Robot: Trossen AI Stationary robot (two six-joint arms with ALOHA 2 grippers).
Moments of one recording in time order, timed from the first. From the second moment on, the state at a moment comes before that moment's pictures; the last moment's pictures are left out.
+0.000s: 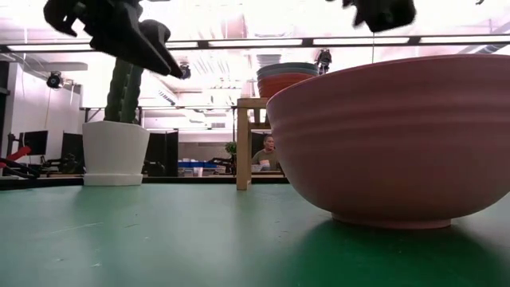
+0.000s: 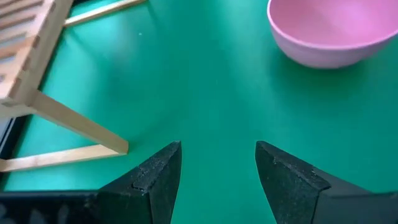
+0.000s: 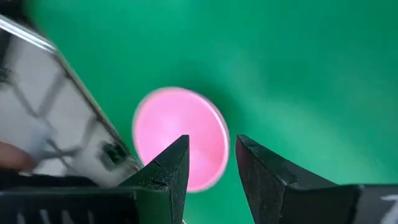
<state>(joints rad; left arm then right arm) -0.35 1.21 0.80 -0.32 -0.40 -0.01 0.12 1.51 1.53 -1.08 -0.18 0.96</state>
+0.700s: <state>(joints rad) -0.36 0.87 0.56 -0.16 -0.41 -0.01 0.21 1.82 1.53 -1.13 -0.18 1.00</state>
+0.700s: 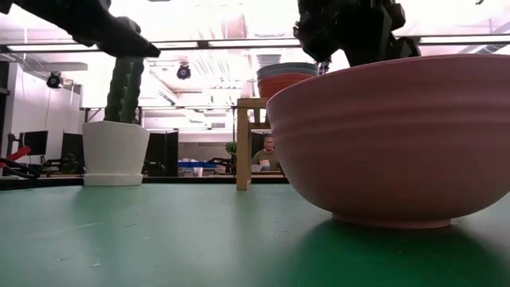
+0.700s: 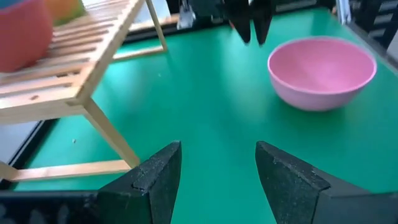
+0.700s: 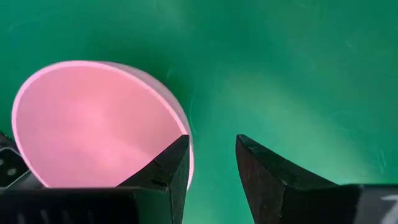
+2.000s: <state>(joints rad) -0.36 0.73 0.49 -0.06 -0.41 0.05 0.30 1.94 1.50 -0.90 -0.10 0.60</state>
